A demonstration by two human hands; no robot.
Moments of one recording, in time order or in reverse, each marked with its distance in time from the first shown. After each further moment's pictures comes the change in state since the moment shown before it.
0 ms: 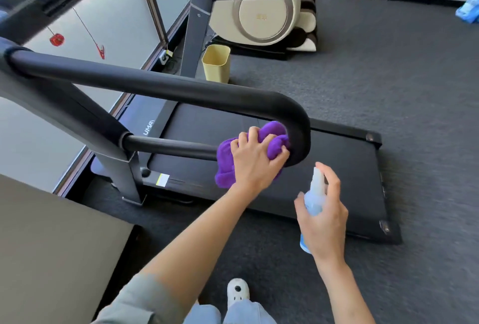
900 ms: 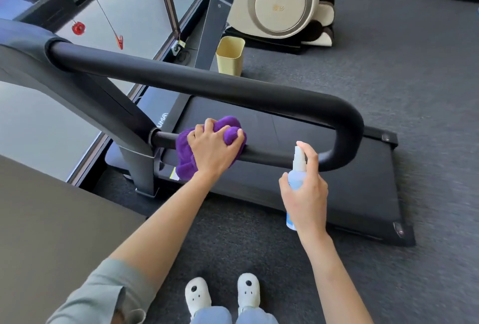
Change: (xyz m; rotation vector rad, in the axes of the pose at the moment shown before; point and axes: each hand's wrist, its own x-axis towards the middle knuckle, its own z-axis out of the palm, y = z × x) left_hand 0.026 -0.149 -0.038 0.095 0.071 -0.229; right_hand 0.013 -0.053 0.091 -0.089 -0.113 0.036
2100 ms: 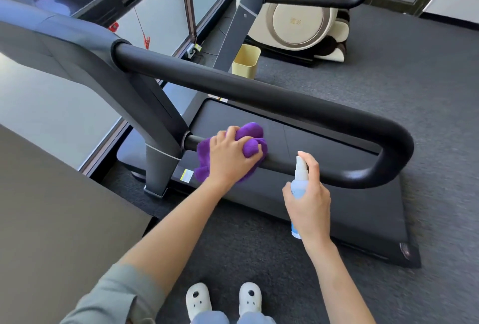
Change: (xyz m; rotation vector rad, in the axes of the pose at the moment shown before) left_hand 0.002 -0.046 -0.018 -0.115 -0.058 0.152; right_hand -0.011 -0.040 0.040 -0.077 -0.098 -0.016
